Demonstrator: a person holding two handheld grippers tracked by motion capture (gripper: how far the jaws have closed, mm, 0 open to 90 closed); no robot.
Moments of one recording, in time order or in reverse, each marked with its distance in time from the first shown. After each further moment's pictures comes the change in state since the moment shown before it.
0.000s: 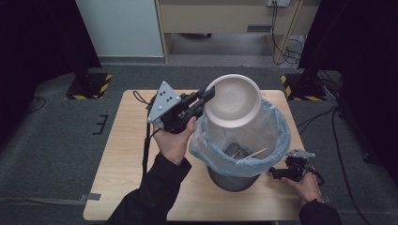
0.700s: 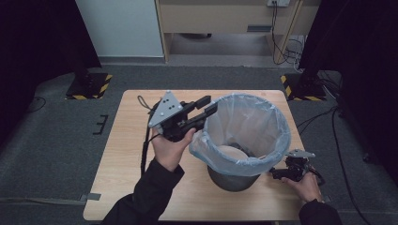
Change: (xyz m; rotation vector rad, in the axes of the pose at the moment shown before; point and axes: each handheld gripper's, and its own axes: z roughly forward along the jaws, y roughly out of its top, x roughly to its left) left arm 0.010 -0.015 -0.024 0.098 -0.055 -0.007; right arm 0.000 0.000 0.000 0.000 0.001 -0.001
